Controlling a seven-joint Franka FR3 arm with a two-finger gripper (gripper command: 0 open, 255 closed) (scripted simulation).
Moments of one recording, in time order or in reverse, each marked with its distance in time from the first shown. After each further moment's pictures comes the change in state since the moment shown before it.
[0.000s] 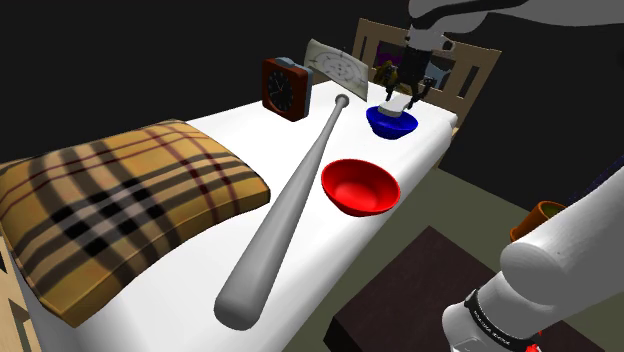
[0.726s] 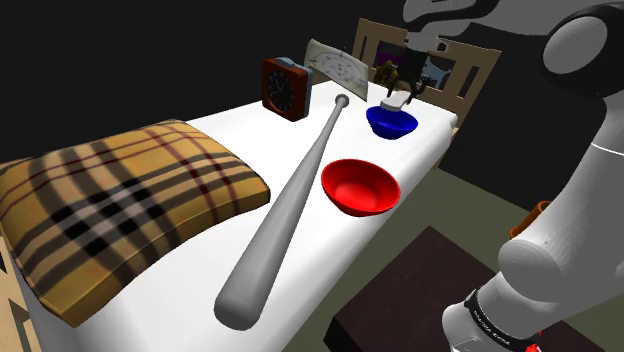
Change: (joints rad) arm -0.049 0.263 -0.041 0.296 0.002 -0.035 -0.090
